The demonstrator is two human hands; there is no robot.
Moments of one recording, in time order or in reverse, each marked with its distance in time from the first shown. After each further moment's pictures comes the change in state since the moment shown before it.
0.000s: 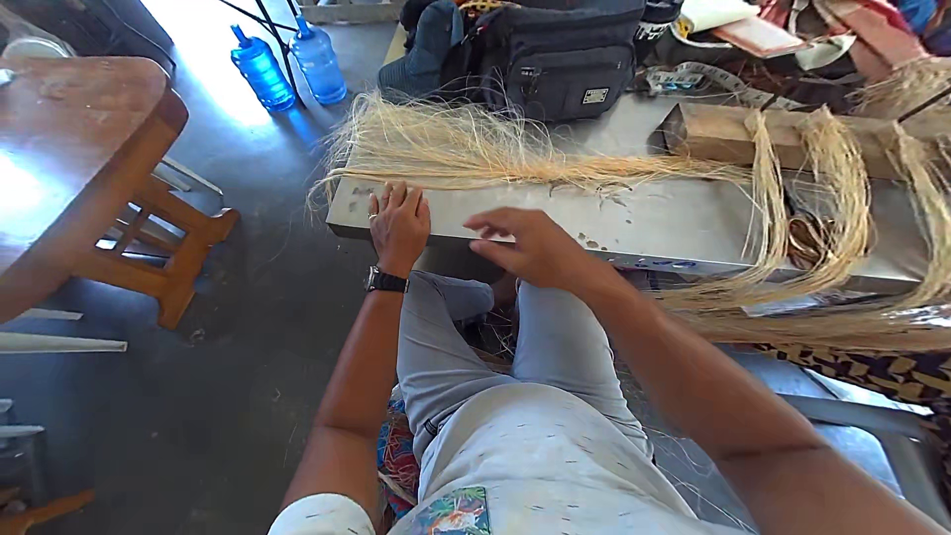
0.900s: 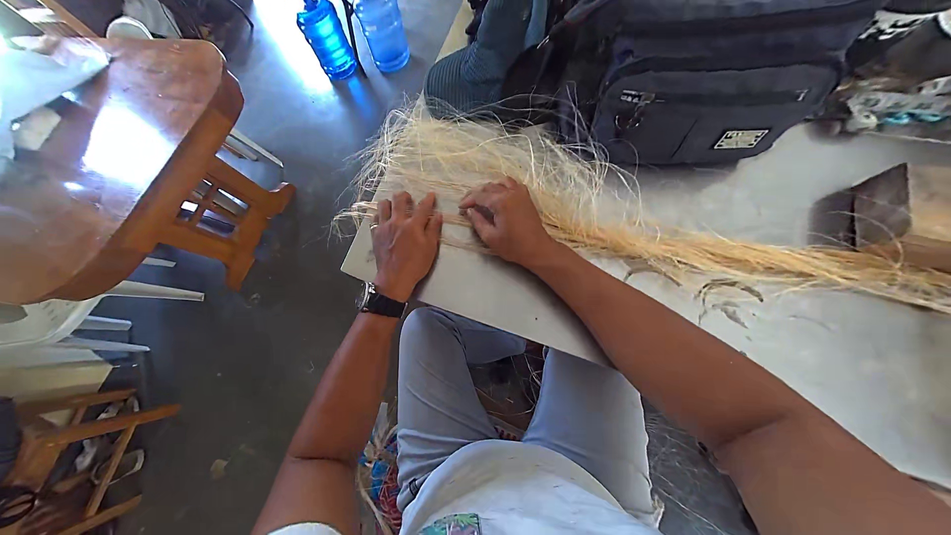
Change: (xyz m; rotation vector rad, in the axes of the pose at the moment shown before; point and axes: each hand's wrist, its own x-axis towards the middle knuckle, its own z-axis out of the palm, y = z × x) left_hand 0.076 -0.014 -0.012 0.129 -0.105 -0.112; right_hand 0.197 0.132 0.038 0.003 0.201 -0.181
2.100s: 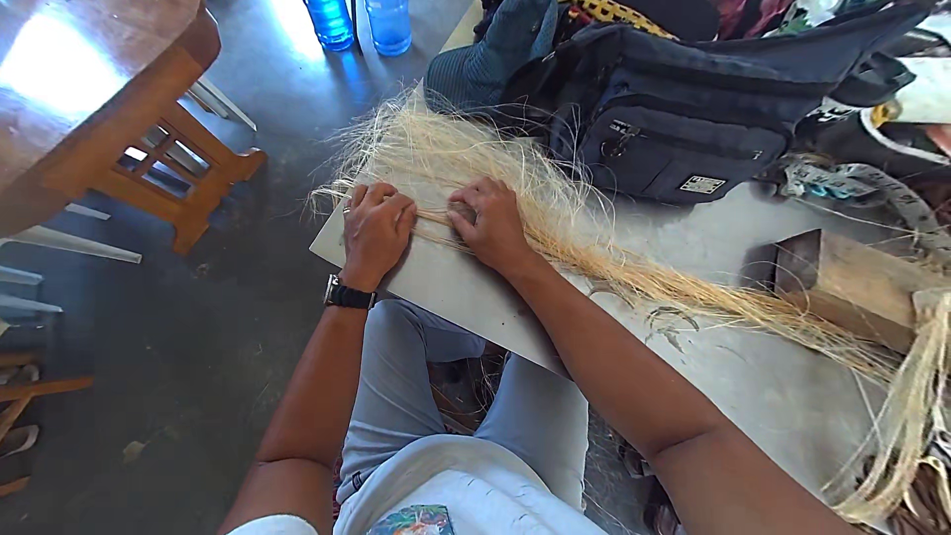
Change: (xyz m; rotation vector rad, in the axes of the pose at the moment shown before) left_hand 0.002 -0.019 0.012 -0.152 0.141 0.023; right_hand 0.002 -0.003 -0.002 -0.121 -0.029 0.044
